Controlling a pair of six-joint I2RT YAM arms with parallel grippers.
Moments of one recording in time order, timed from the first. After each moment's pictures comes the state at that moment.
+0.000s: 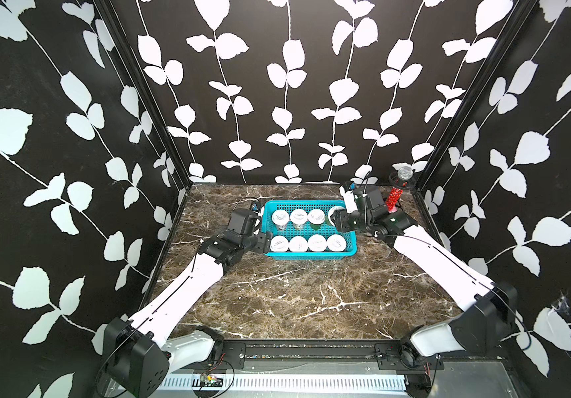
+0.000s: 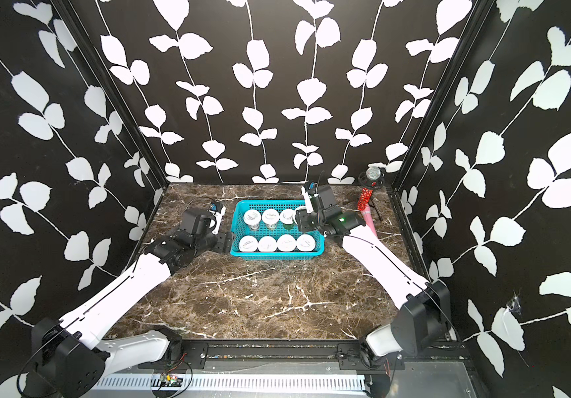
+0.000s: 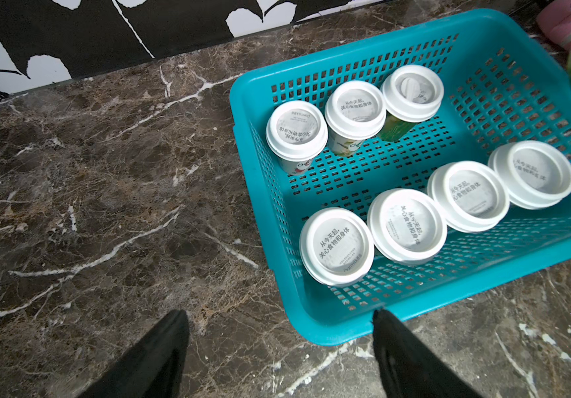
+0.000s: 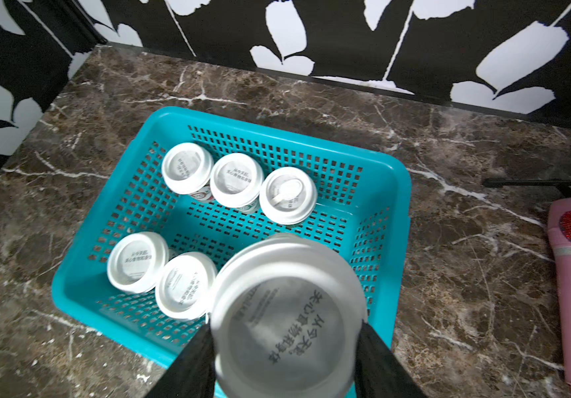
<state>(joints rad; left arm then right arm) -0.50 1.18 1.01 -0.57 -0.14 -0.10 0.52 1.47 1.36 -0.60 0.01 0.18</state>
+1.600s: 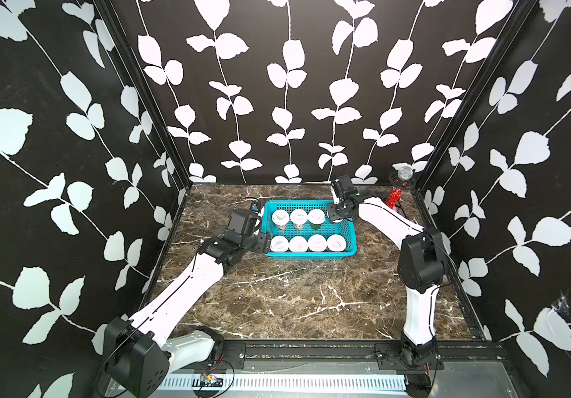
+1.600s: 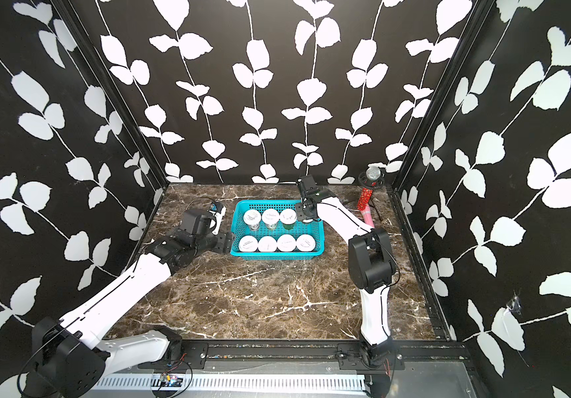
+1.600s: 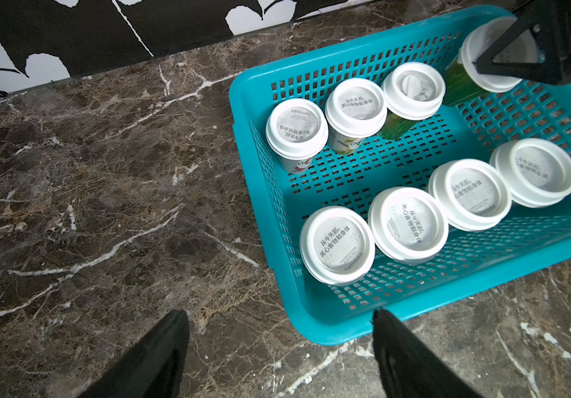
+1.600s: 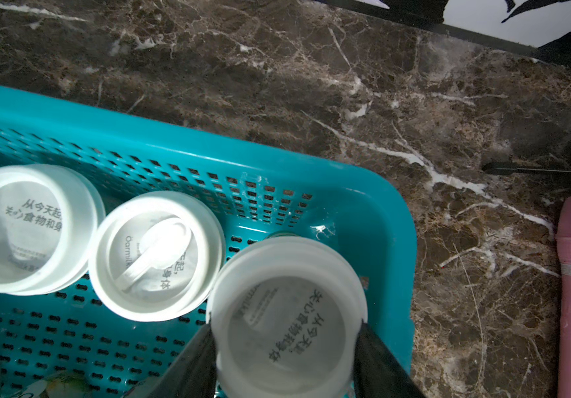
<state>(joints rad) -0.50 1.18 1.00 -0.57 -0.14 -0.10 0.44 2.03 1.74 -0.72 0.12 0.14</state>
